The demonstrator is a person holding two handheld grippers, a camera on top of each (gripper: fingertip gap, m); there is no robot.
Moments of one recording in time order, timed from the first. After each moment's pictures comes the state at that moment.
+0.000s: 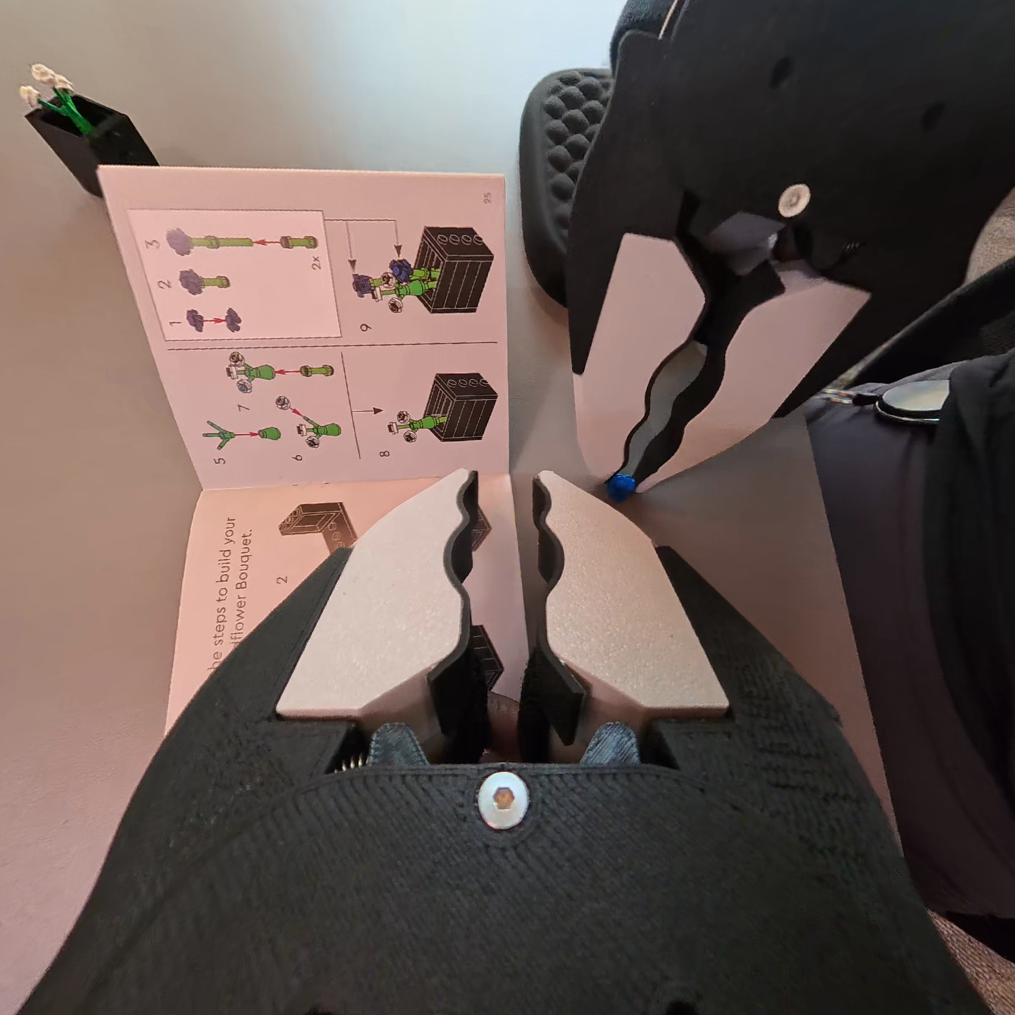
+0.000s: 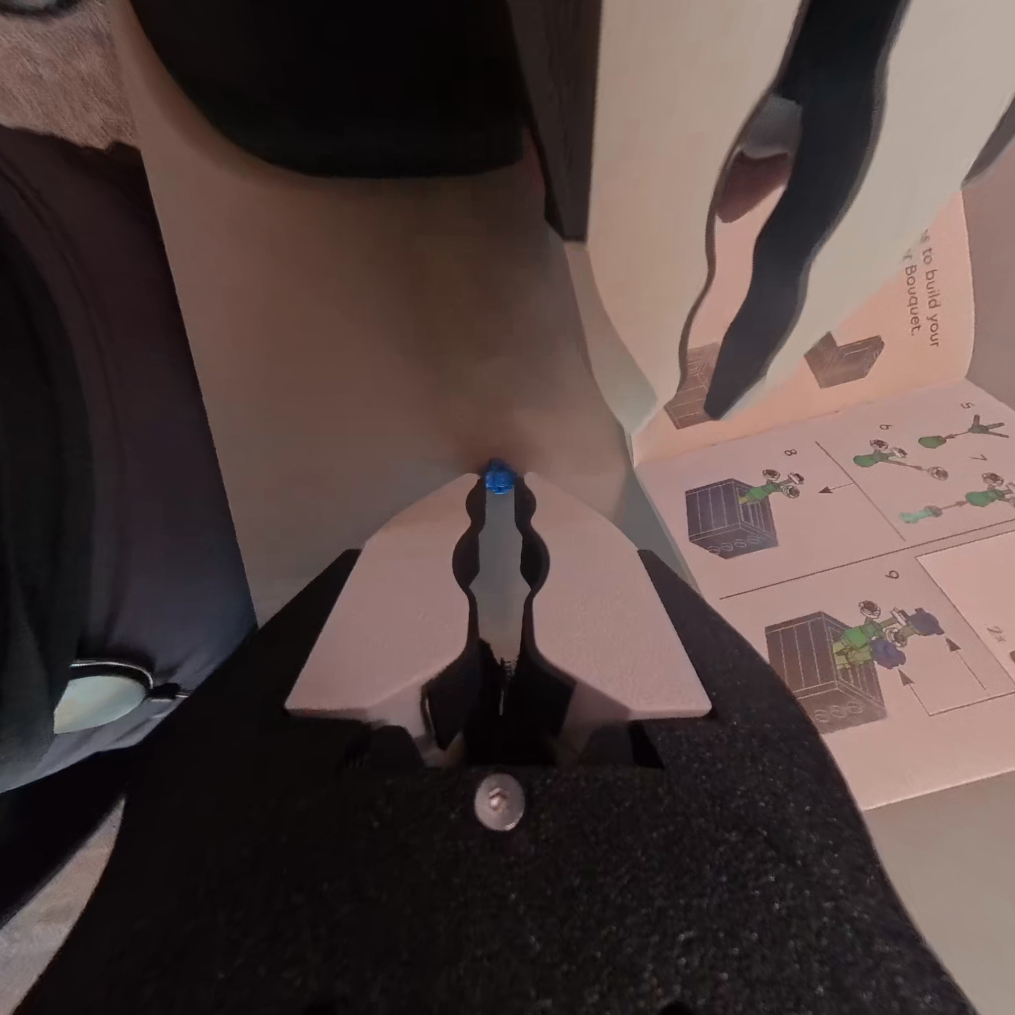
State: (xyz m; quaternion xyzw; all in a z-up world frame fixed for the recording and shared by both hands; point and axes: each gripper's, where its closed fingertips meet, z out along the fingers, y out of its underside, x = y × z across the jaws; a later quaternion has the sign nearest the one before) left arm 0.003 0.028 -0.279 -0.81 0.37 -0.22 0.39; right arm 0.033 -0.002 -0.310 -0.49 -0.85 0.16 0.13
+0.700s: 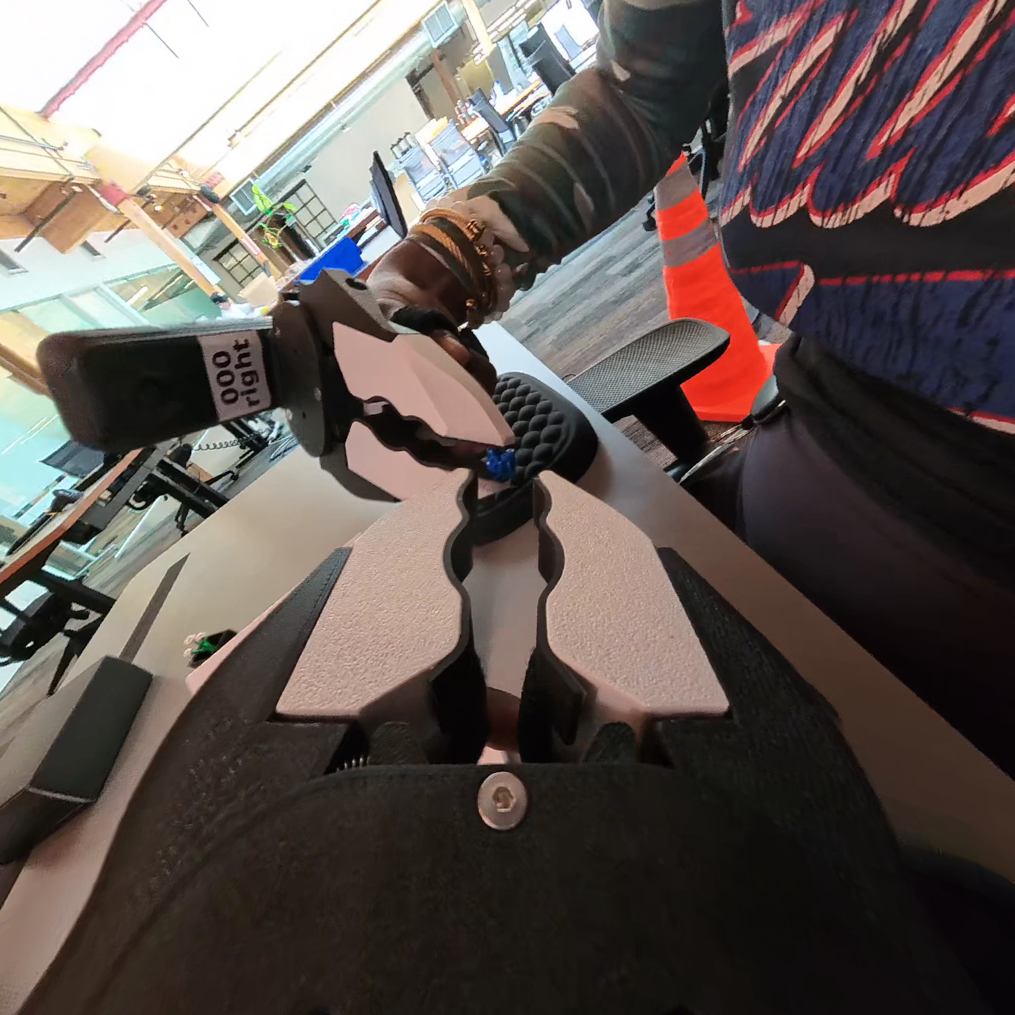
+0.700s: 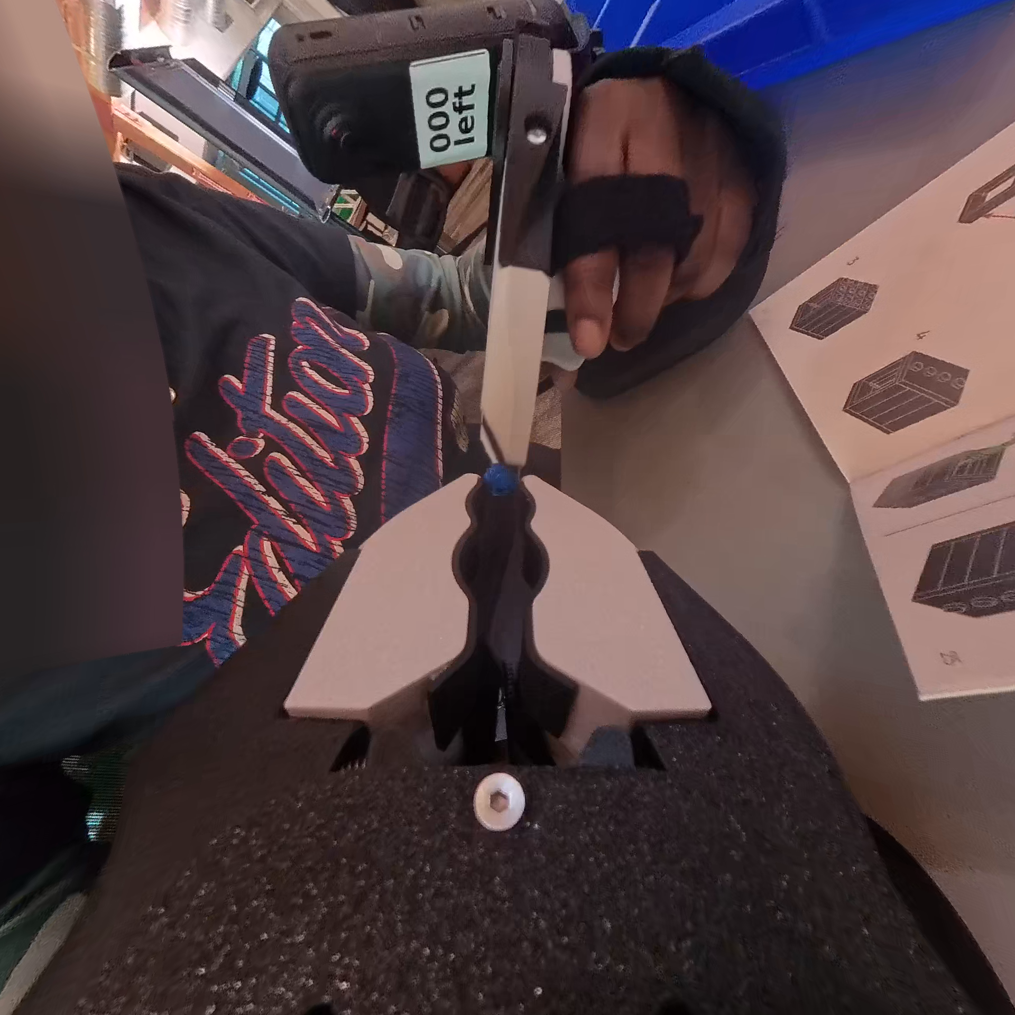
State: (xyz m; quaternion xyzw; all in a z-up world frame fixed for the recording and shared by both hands) left arm 0.062 -0.019 -0.216 -0.50 0.58 -0.19 0.62; right arm 0.057 -0.026 -0.216 -0.52 -0.61 0.58 -0.13
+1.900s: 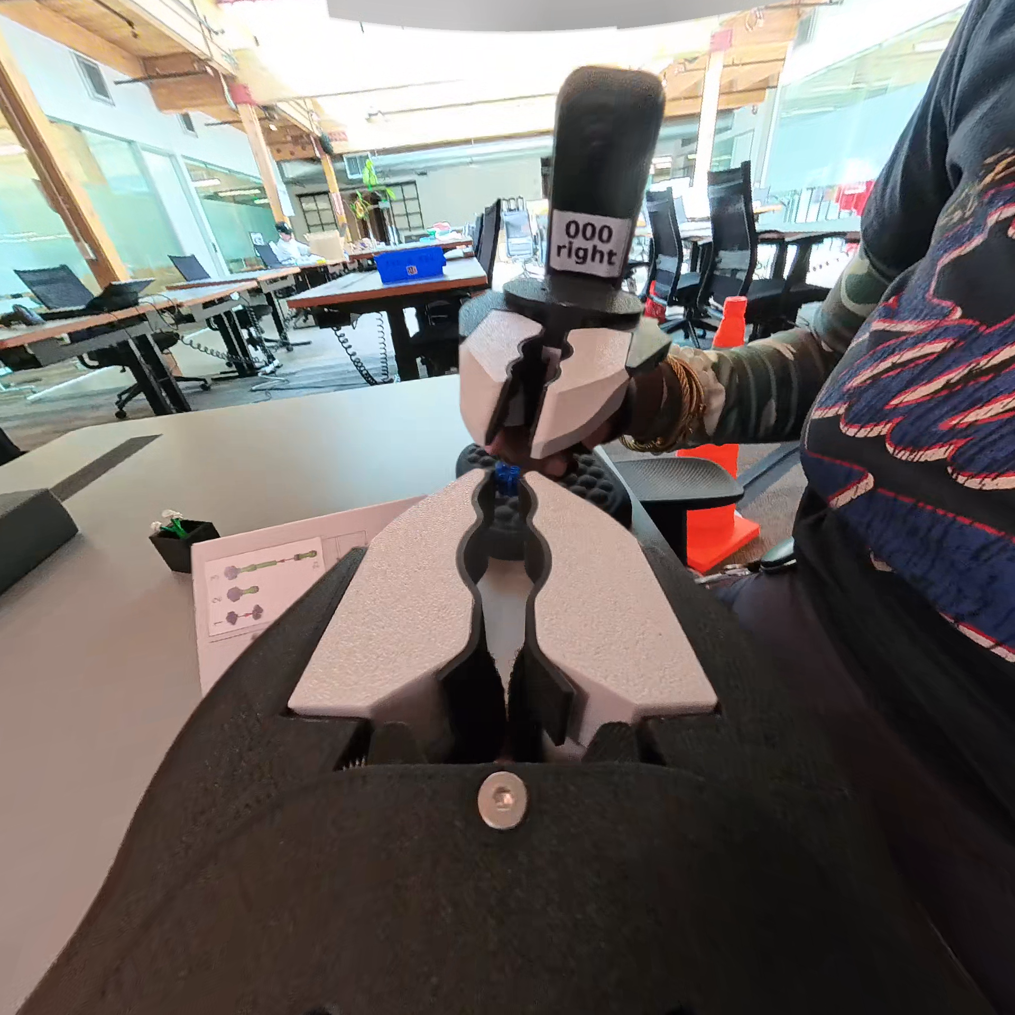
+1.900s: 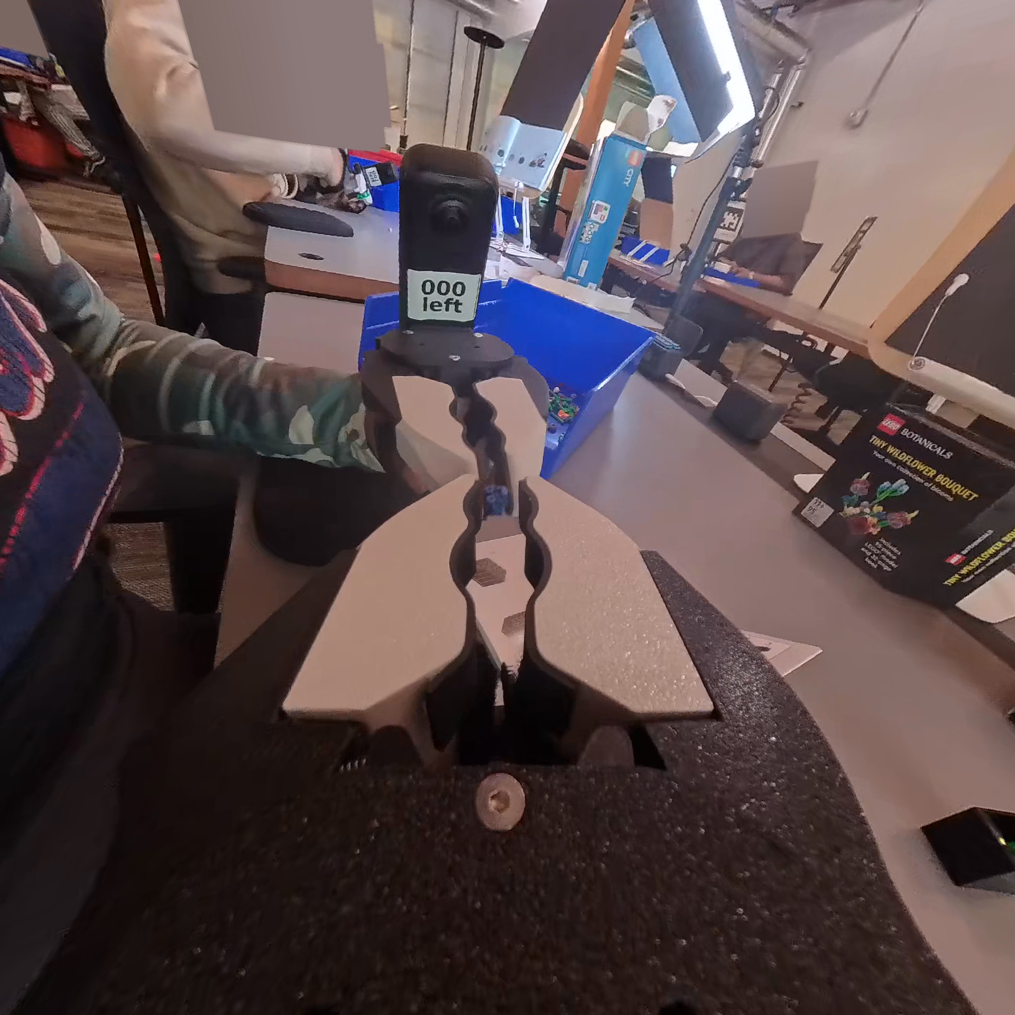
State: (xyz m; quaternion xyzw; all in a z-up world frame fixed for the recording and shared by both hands) left arm 0.032 0.008 -0.188 -0.59 0.39 -0.33 0.63; right arm 0.019 0.005 -0.175 -0.38 -0.63 0.48 0.48
